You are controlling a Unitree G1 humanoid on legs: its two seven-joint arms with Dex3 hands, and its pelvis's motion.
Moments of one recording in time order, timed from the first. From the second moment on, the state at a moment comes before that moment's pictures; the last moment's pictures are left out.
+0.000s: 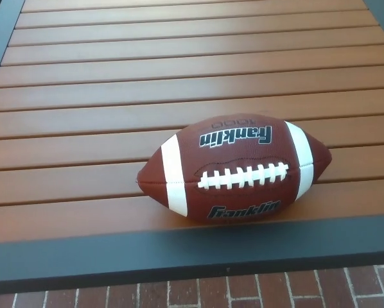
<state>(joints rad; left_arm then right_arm) 0.32 0.33 0.35 0.67 0.00 0.02 0.06 0.15 -0.53 0.13 0.88 -0.26 -0.29 -0.04</state>
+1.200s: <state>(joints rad) 0.35 0.33 0.37 0.67 -0.04 -0.02 0.07 0.14 -0.54 0.10 0.95 -0.28 -0.40 -0.06</state>
